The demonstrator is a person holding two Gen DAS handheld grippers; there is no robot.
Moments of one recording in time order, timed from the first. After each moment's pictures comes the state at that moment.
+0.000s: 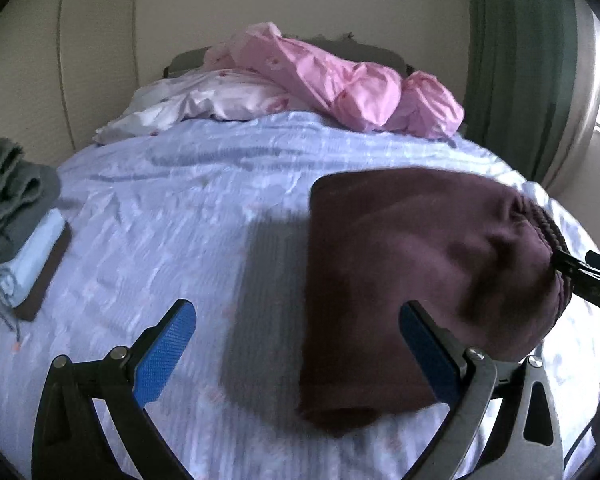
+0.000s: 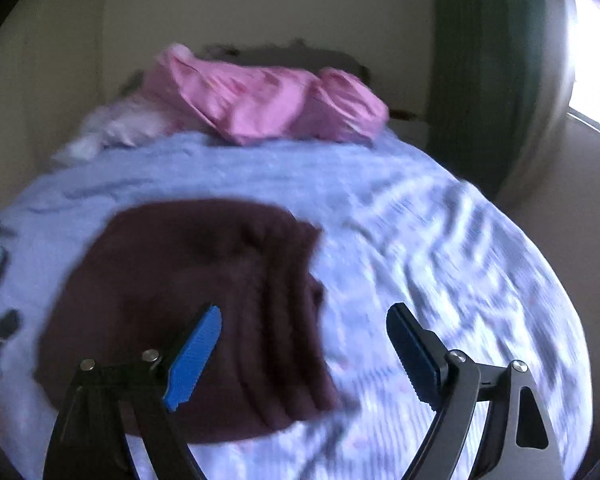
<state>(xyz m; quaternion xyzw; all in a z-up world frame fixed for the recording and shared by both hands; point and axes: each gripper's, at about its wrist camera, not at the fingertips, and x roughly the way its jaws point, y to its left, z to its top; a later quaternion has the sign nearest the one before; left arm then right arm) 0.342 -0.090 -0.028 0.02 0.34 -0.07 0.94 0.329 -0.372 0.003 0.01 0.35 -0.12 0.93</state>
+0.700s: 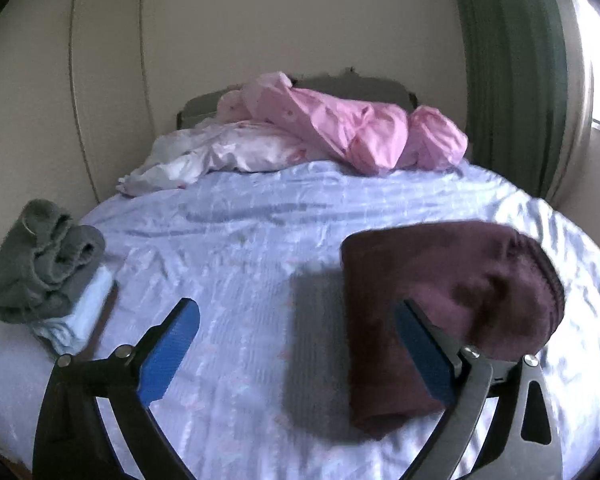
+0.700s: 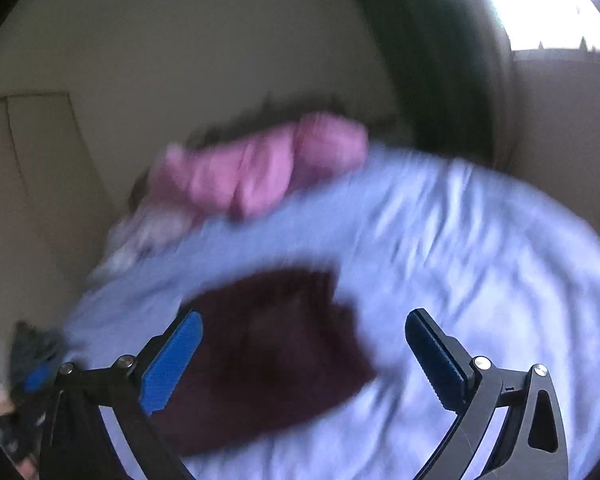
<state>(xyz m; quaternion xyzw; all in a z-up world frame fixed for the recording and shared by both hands) 0.317 -0.061 0.036 0.07 0.27 -0.04 0.96 0.240 -0.382 0.056 0.22 0.25 -0.08 0.94</state>
